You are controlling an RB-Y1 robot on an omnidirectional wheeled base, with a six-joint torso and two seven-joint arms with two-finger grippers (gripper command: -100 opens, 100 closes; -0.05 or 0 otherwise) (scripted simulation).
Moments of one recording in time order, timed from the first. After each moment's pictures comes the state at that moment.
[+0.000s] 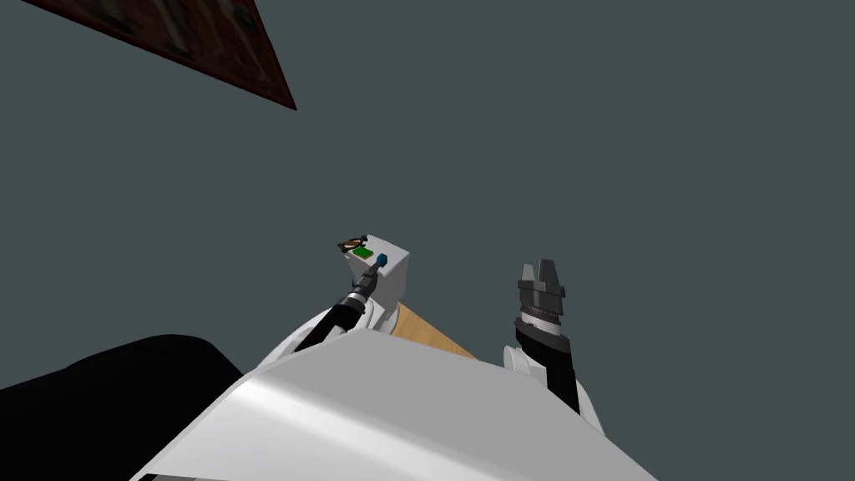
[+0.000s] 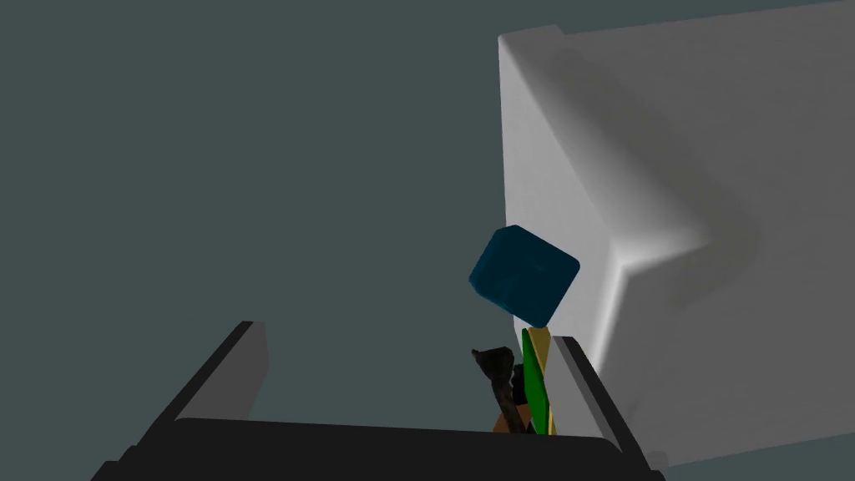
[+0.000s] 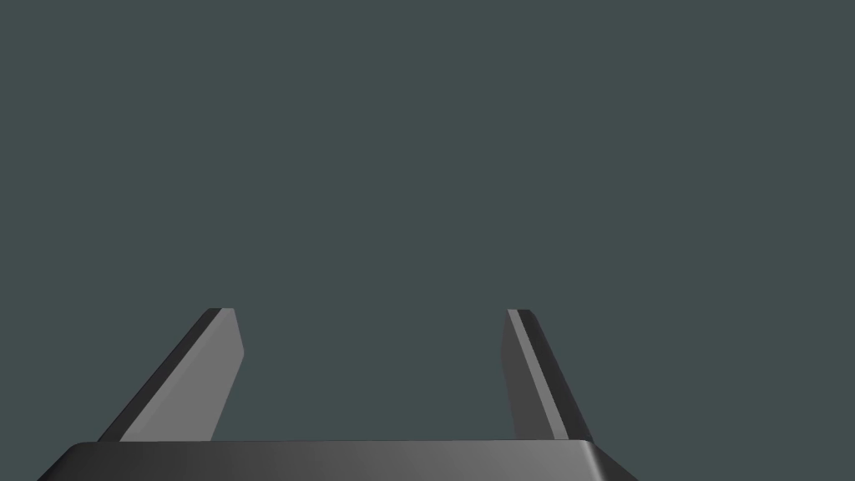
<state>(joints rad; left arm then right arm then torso) 0.72 0.12 -0.07 -2.36 0.00 0.19 -0.12 0.49 0.02 -0.04 -2.27 0.11 -0.49 0.05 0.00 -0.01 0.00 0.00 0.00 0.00</state>
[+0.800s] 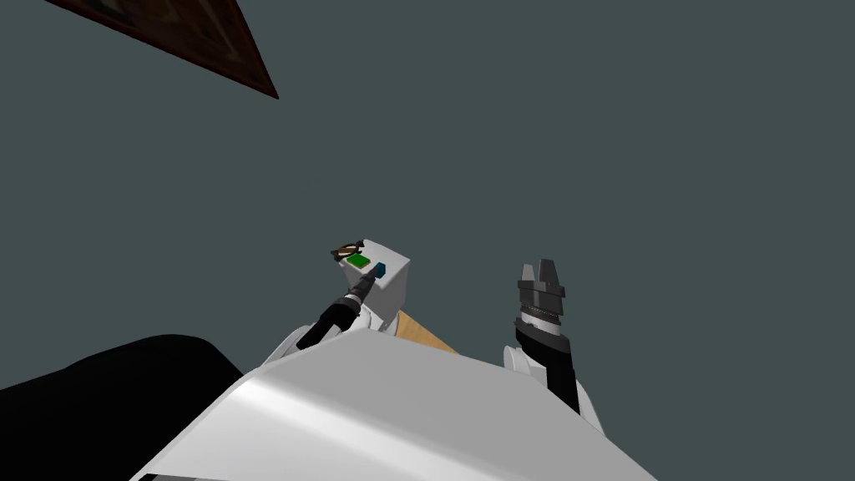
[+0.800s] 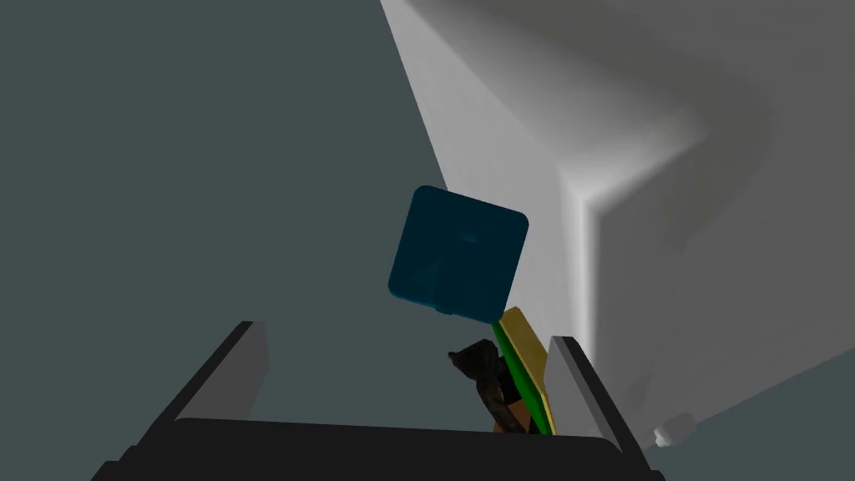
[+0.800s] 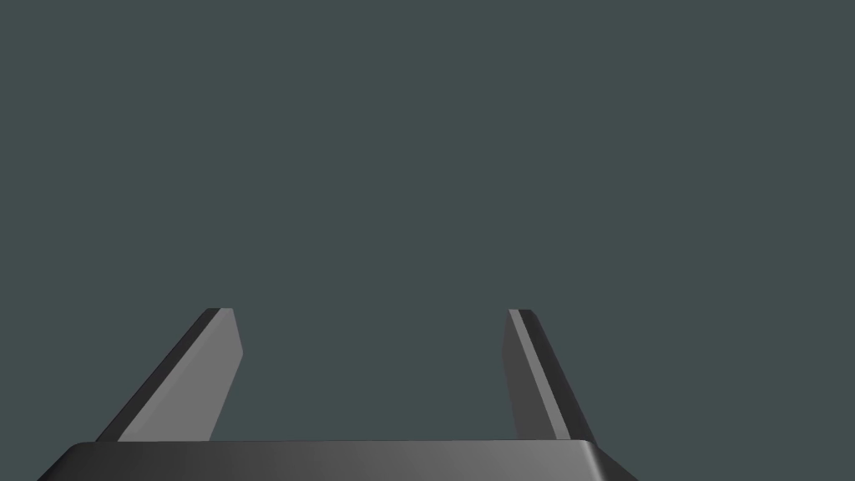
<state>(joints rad) 0.72 0.17 -0.04 -2.38 -0.10 0.35 -0.17 0.49 0.02 -0.04 -2.27 0.11 -0.49 0.05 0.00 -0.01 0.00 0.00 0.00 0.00</state>
